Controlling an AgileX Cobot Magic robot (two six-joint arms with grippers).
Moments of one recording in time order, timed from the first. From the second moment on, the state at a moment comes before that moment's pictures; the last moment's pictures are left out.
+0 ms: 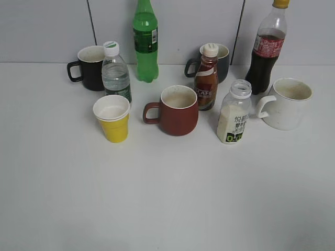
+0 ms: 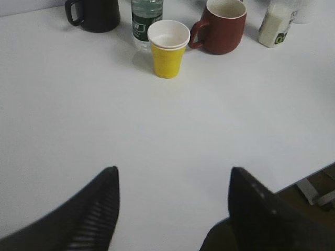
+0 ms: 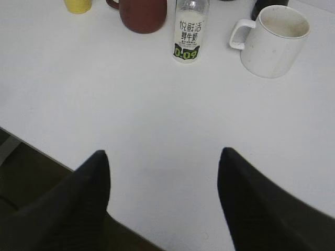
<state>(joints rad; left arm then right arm) -0.48 0.11 -0.54 0.00 1.06 -0.08 0.57 0.08 -0.51 -0.04 1.04 -0.01</state>
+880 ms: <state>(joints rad) -0.01 0.00 -0.54 0.00 1.05 -0.08 0.06 0.00 -0.51 -0.04 1.04 -0.01</state>
